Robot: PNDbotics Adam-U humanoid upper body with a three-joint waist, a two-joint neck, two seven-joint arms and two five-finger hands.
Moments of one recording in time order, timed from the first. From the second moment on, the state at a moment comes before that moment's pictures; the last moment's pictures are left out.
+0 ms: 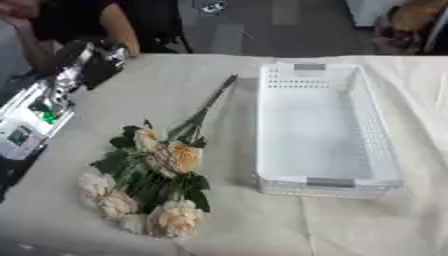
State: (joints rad) left arm -0.27 1.03 -0.19 -1.57 -0.13 0.50 -0.05; right arm -0.27 -0.41 -0.19 -1.78 0.21 -0.24 0.76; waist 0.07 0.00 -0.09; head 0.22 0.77
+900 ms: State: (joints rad) left arm -0.32 1.08 -0.31 -1.60 -0.08 0.53 -0.28; right arm -0.27 -0.42 -0.19 -1.77 0.21 -0.24 0.77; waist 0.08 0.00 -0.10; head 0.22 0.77
